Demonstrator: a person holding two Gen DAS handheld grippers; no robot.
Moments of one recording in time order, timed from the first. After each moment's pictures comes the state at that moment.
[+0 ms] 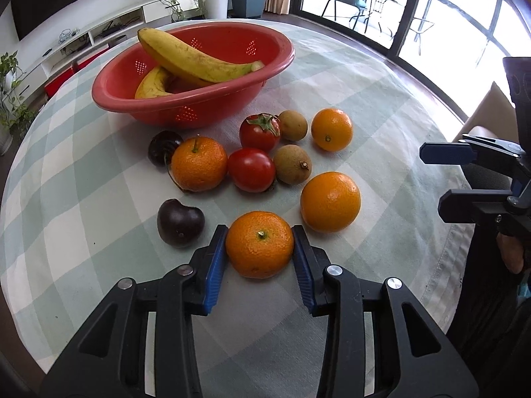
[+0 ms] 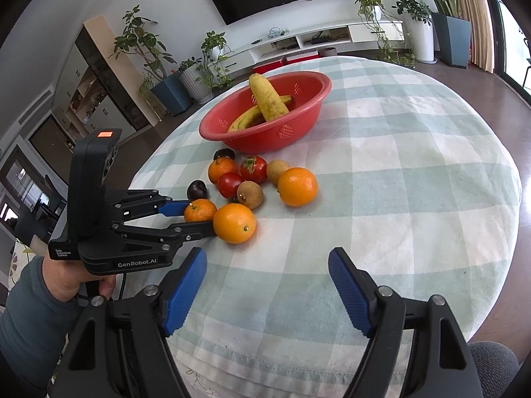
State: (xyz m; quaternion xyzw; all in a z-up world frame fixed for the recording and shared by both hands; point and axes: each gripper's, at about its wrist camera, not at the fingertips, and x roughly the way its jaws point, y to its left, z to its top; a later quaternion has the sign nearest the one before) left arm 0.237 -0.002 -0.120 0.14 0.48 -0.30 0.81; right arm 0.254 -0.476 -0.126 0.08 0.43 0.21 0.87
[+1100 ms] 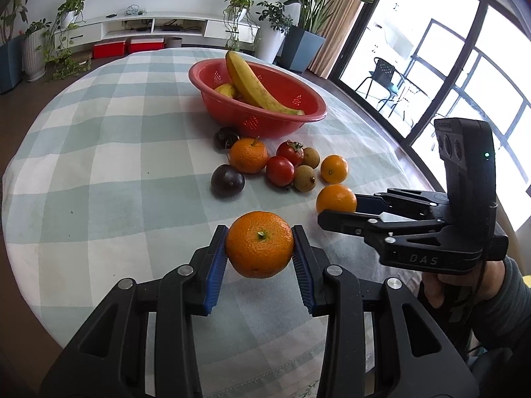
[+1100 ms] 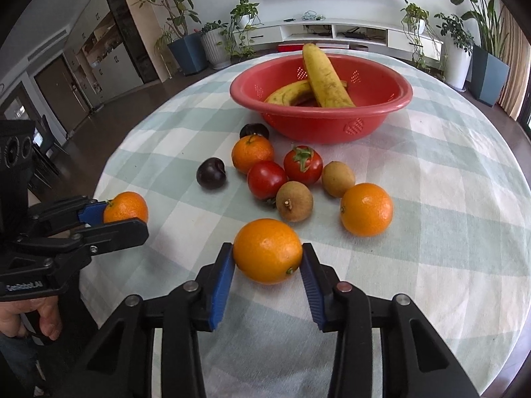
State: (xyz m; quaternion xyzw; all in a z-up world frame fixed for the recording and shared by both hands) left arm 0.177 0.076 -0.090 -0.06 0.43 -0.25 0.87; right arm 0.284 -0.418 -0.140 0.00 0.45 0.24 0.86
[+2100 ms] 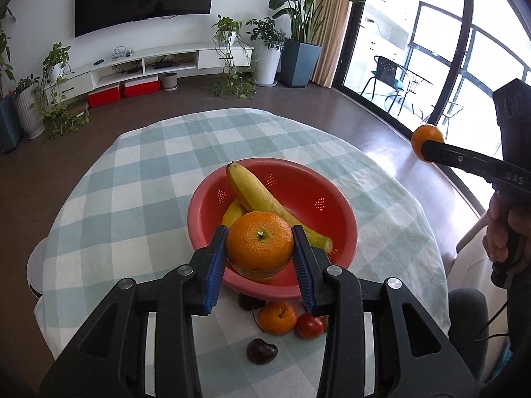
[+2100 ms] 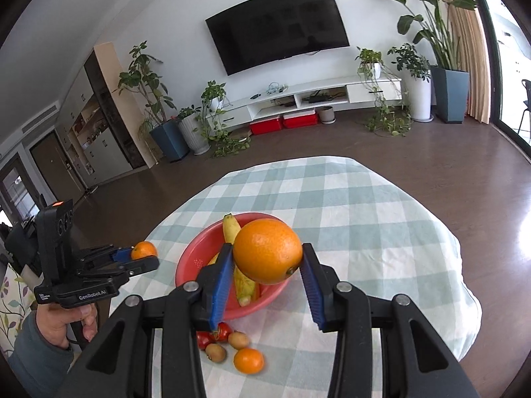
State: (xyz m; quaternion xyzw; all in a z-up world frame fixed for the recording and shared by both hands) left arm 0.326 0.026 0.005 0.03 0.39 -0.23 0.89; right arm 0.389 -0.506 -0.008 0.06 0.34 0.21 0.91
